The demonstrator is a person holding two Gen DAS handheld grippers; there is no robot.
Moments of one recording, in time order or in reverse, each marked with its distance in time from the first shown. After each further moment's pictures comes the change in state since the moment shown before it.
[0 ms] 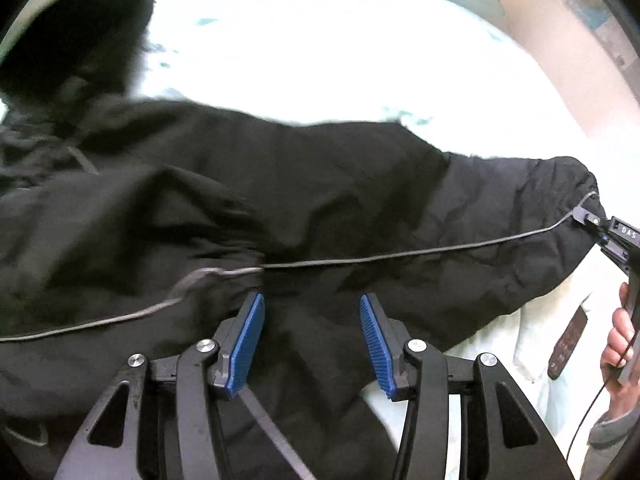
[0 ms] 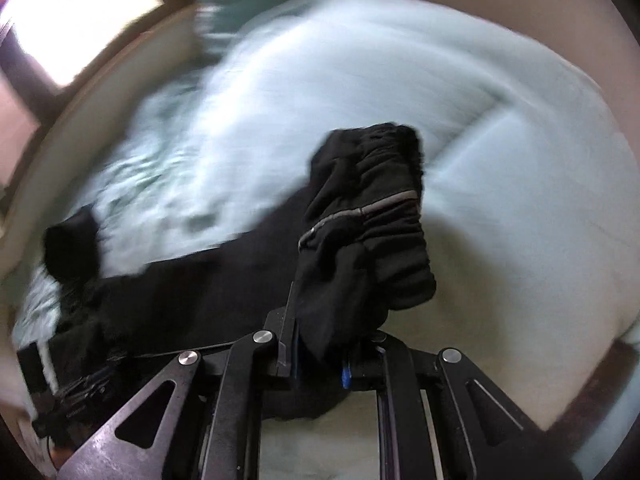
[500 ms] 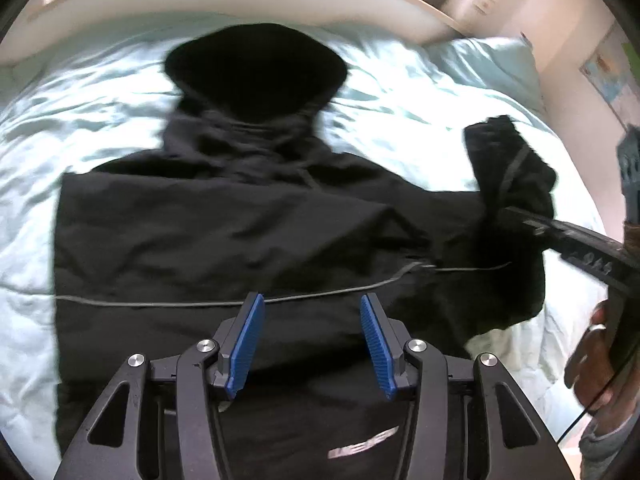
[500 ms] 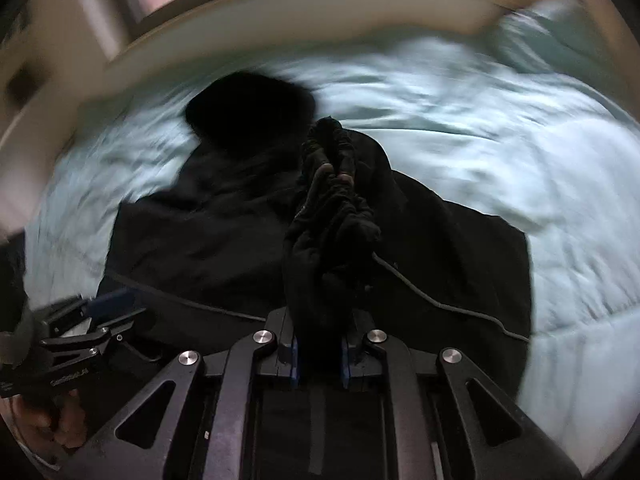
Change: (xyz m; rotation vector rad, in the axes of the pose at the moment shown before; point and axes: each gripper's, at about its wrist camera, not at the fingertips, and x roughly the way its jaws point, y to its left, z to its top) left arm -0.134 0.161 -0.038 -0.132 -0.161 0.117; right arm 0.033 0.366 -0.118 -0.591 0.103 0.198
